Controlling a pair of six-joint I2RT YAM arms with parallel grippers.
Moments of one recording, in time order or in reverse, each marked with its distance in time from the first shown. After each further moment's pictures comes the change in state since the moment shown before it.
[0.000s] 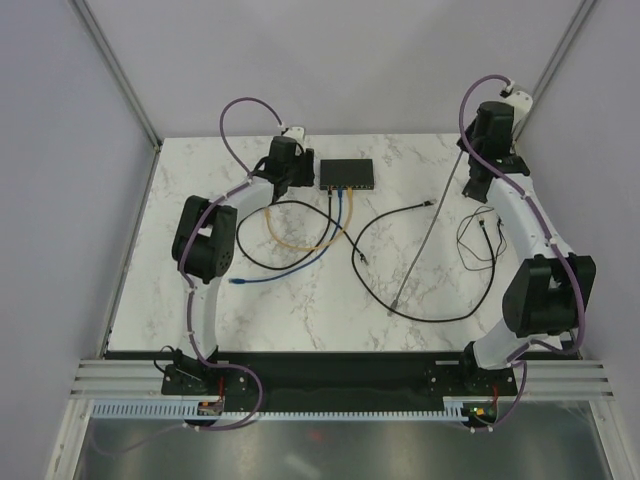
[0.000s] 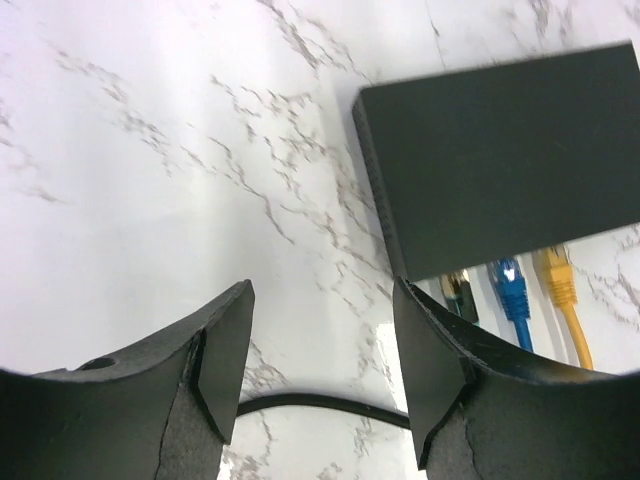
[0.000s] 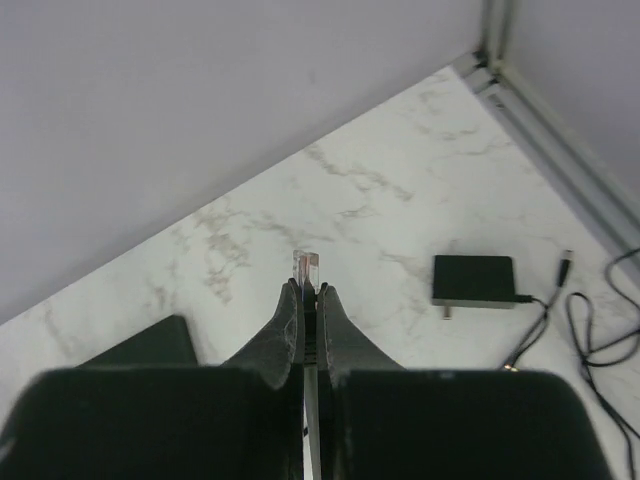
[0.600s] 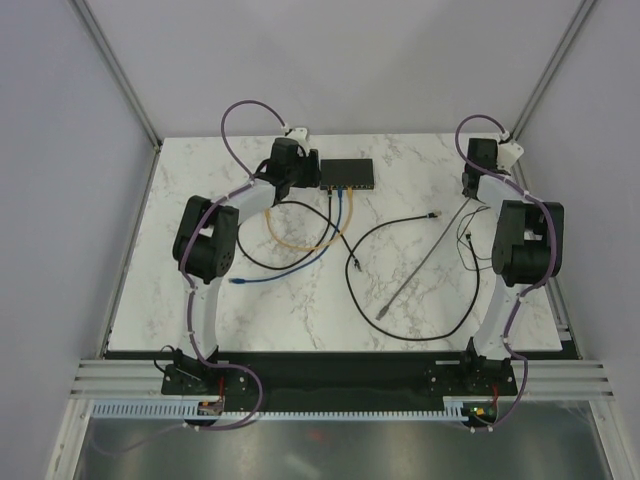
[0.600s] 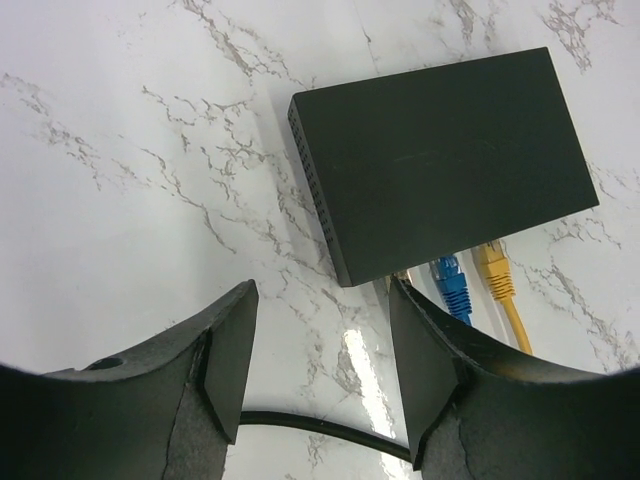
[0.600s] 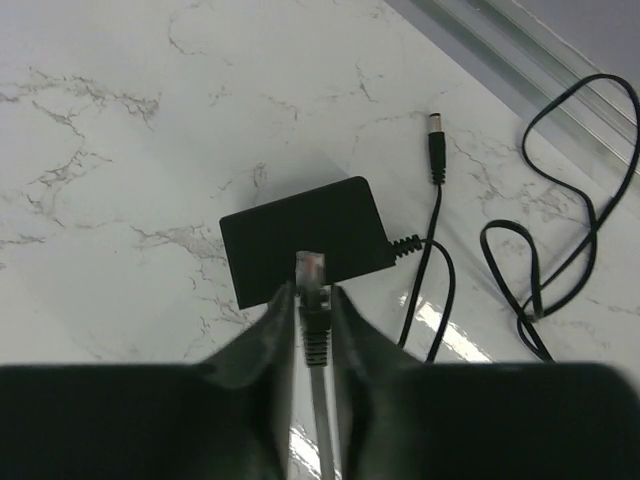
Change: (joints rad) left arm 0.009 -0.004 -0.028 0.083 0.084 -0.051; right arm -0.140 0.389 -0.031 -0.022 0.219 0.122
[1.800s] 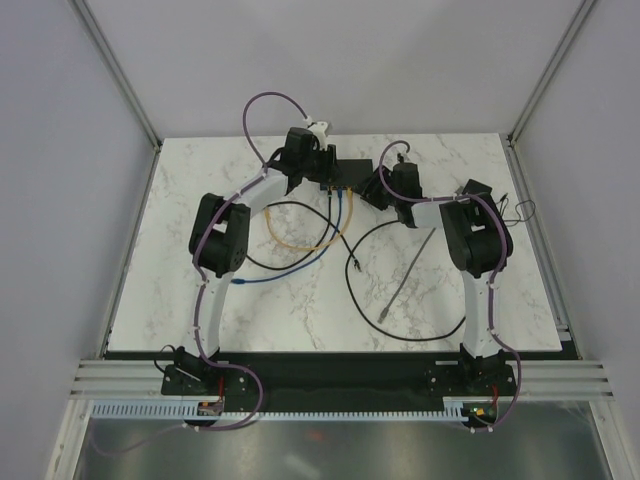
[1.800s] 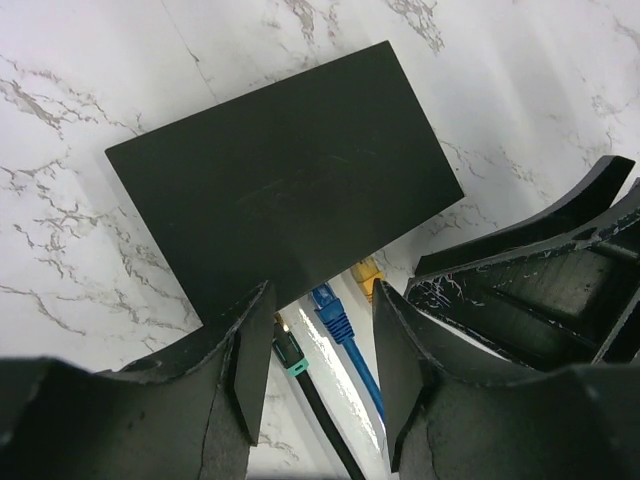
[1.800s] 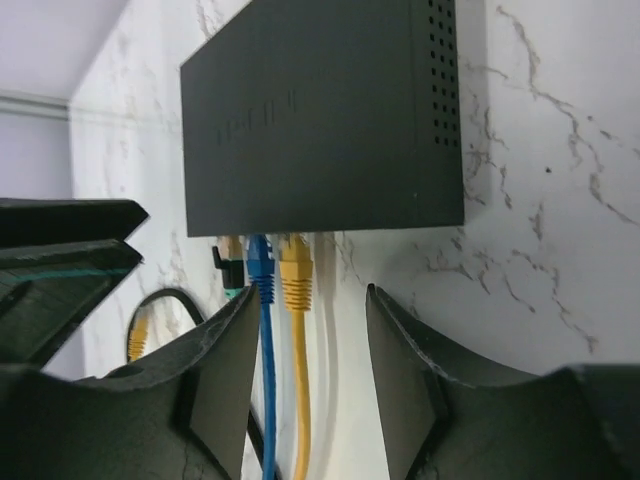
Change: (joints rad) left arm -0.038 0.137 0.269 -0.157 0.225 0.006; right arm 0.363 0.196 -0.130 0.613 -0.766 0.285
